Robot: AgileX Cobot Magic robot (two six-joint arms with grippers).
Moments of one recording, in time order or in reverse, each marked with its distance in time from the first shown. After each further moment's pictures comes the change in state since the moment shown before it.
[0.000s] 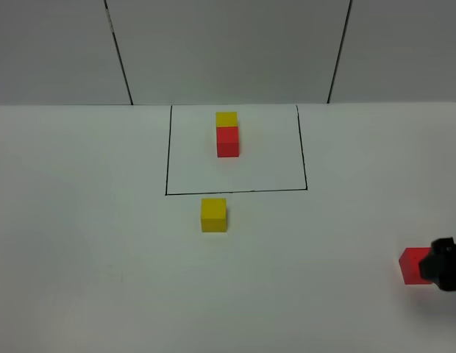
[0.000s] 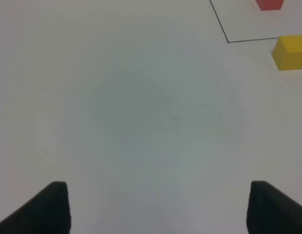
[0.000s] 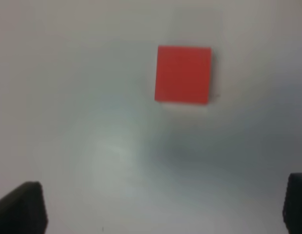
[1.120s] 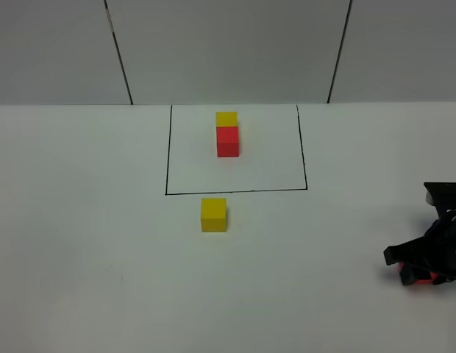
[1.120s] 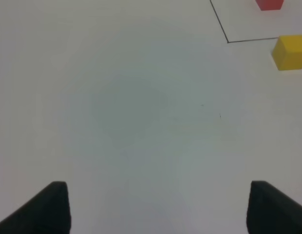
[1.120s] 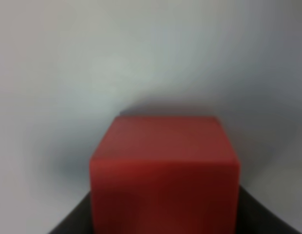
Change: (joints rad) left arm 0.000 0.000 0.000 0.000 0.000 0.000; right arm 0.005 0.616 -0.174 0.009 -0.150 -0.008
